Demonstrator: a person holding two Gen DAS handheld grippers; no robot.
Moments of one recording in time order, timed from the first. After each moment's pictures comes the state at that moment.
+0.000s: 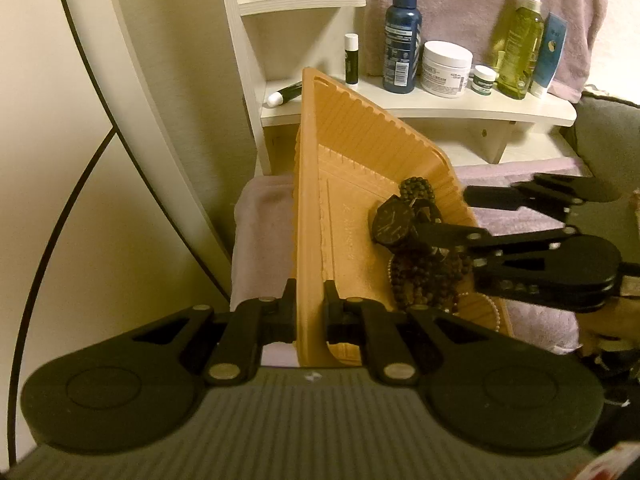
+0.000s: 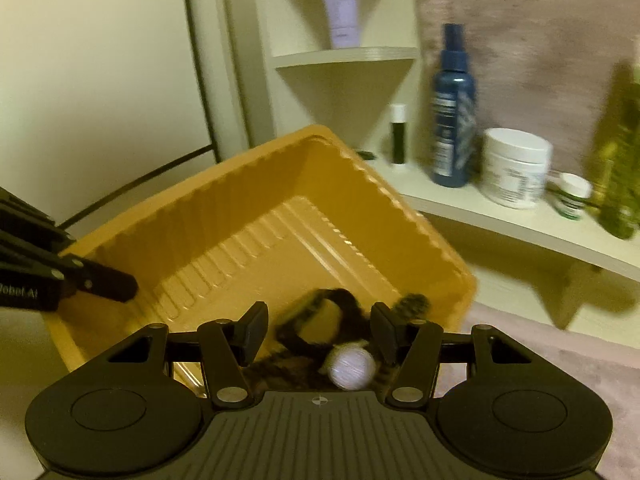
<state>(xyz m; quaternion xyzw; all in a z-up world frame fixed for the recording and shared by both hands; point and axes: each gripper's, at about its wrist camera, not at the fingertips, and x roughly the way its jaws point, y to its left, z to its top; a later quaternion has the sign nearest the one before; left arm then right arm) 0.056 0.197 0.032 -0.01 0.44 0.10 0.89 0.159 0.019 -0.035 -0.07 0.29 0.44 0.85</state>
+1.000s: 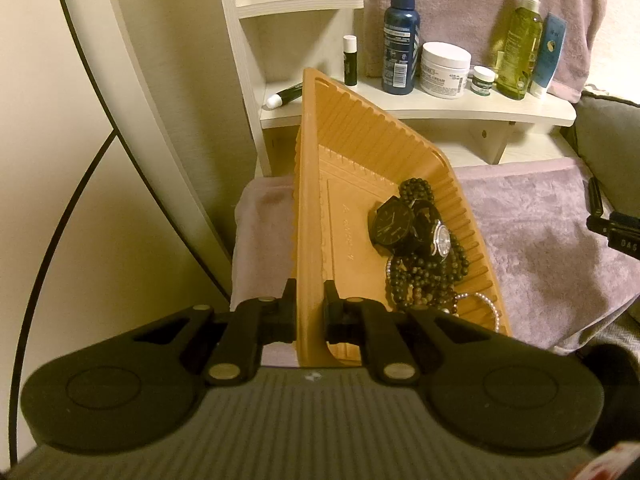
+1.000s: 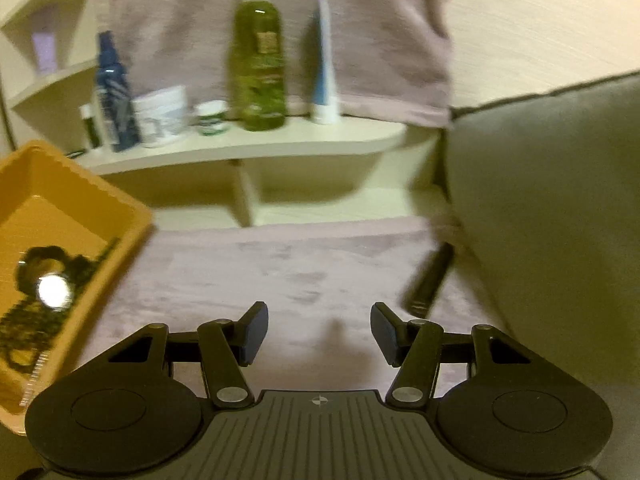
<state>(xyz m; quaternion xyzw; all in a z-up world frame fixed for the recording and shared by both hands) 0.056 0.195 0.035 0.00 0.44 0.11 0.89 0.183 -0.173 -0.066 -0.02 0.33 0.15 0.93</state>
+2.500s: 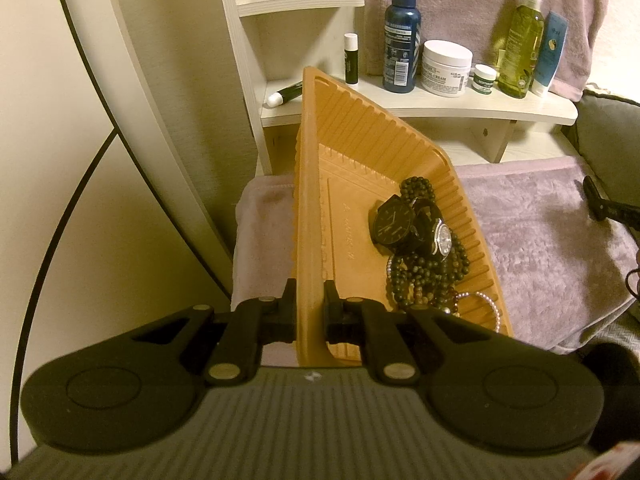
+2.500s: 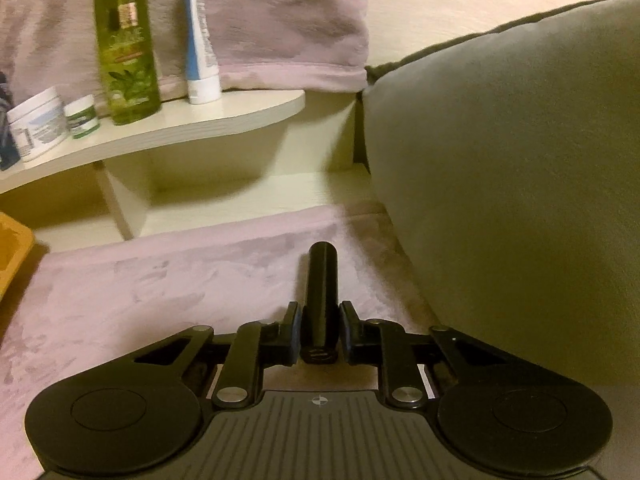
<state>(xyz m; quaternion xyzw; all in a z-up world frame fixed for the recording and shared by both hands) 0.056 0.197 0.034 0.00 0.44 0.10 0.89 0.244 -0.202 -0.092 -0.01 0.35 0.08 0.93</state>
